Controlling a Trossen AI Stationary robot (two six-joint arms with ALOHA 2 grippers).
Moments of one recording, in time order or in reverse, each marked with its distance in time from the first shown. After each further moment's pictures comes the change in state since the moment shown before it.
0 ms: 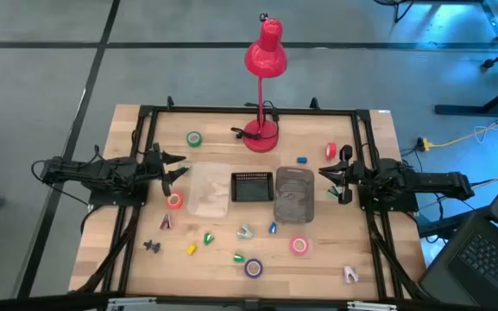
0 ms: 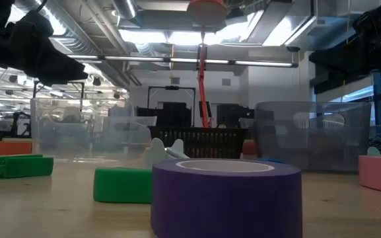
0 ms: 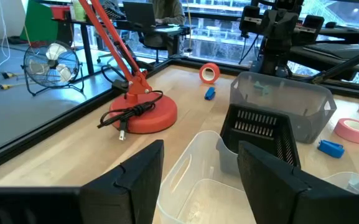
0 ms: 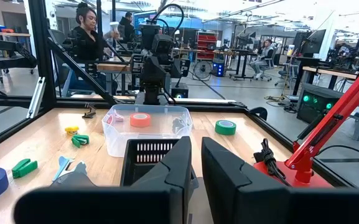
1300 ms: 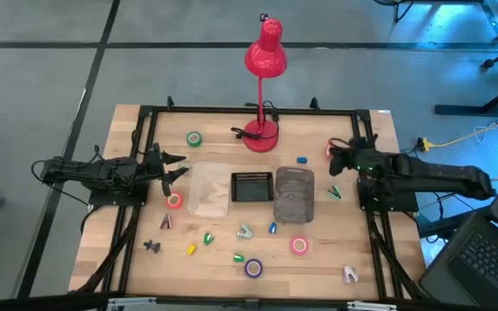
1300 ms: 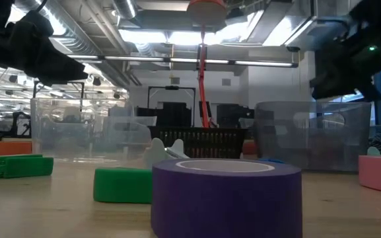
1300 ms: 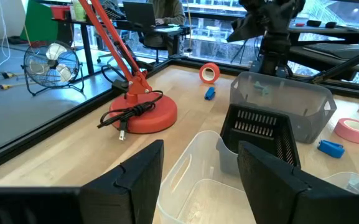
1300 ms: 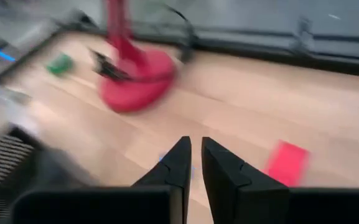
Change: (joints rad) left arm 0.000 0.000 0.000 0.000 0.000 0.000; right arm -0.141 0.440 0.351 -0.619 0.464 0.795
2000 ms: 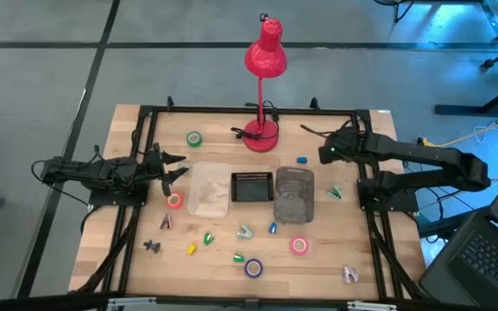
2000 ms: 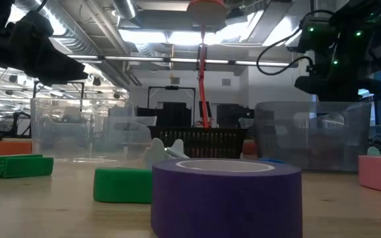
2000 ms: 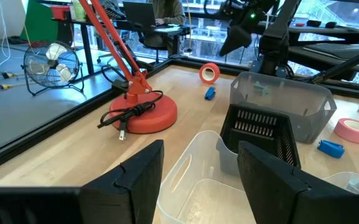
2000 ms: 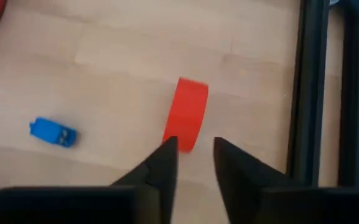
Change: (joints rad) left arm 0.000 0.000 0.000 0.000 0.000 0.000; right arm -0.257 0.584 0.291 -0.338 -0.109 0.202
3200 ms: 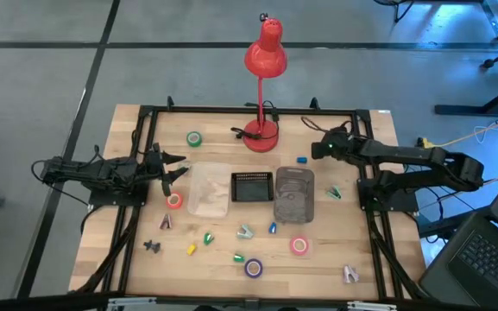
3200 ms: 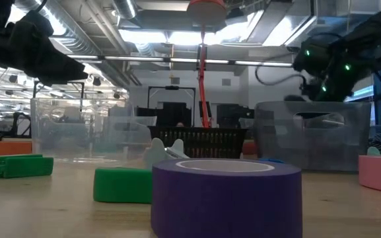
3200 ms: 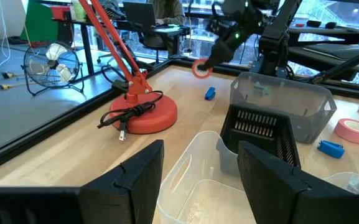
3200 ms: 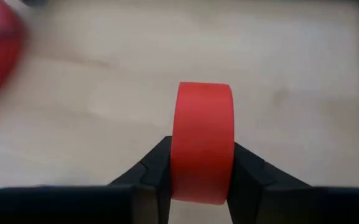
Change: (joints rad) left arm 0.000 0.000 0.000 0.001 0.000 0.000; right arm -0.117 0.068 -0.220 0.590 -0.015 -0.168
